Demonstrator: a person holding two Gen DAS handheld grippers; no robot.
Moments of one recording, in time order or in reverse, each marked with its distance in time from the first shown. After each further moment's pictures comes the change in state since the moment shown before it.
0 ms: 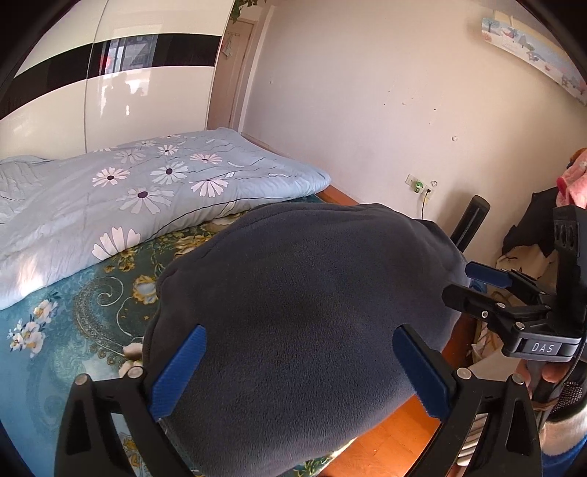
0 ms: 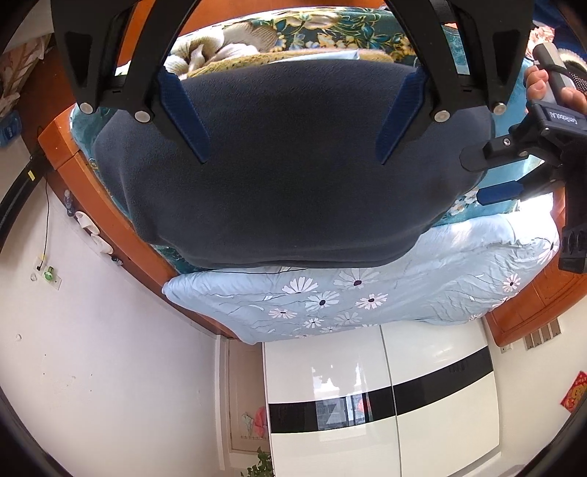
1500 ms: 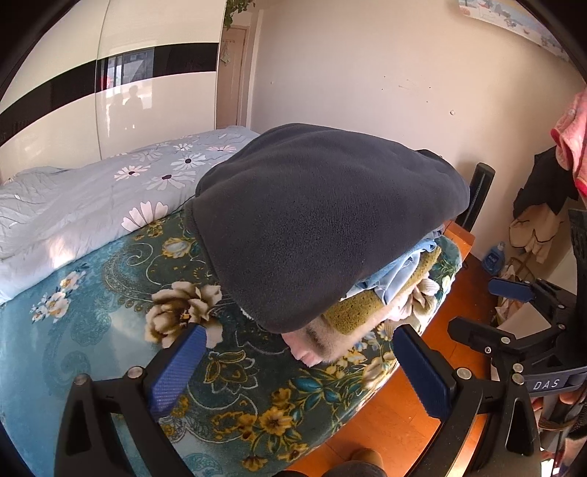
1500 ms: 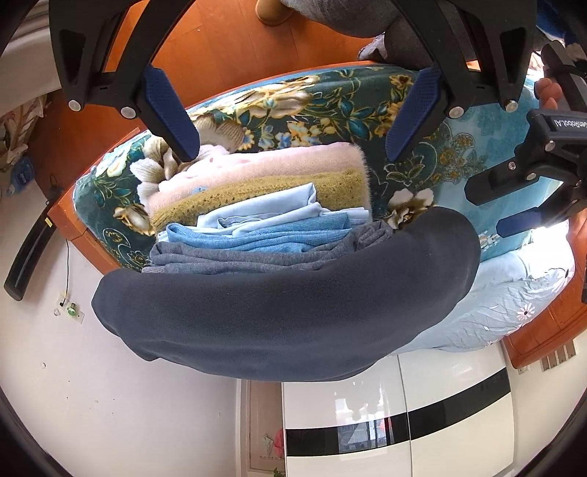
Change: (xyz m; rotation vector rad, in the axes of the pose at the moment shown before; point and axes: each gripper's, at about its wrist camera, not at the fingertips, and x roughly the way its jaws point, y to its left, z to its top) left arm -0.040 0.005 -0.122 0.095 -0.009 0.093; right arm -0.020 0.074 -0.135 0.045 0.080 -0.109
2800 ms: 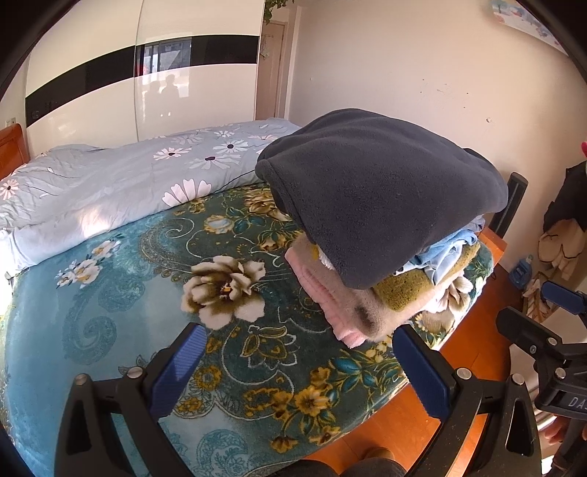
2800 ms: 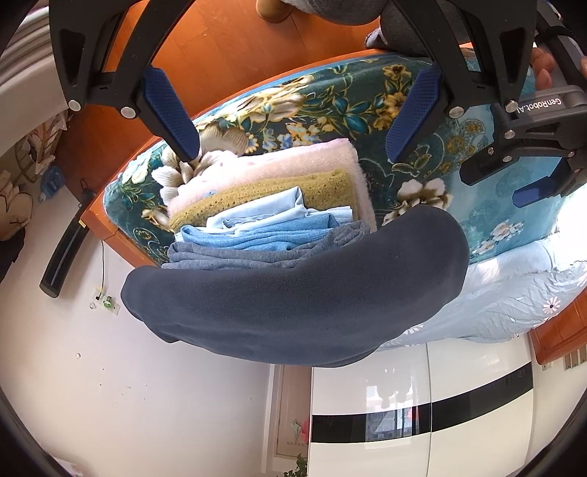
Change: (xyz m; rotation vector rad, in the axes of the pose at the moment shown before) left arm -0.003 0.031 -0.029 -0.092 0.013 0.119; right arm -0.017 0.048 -0.014 0.035 -0.056 -0.163
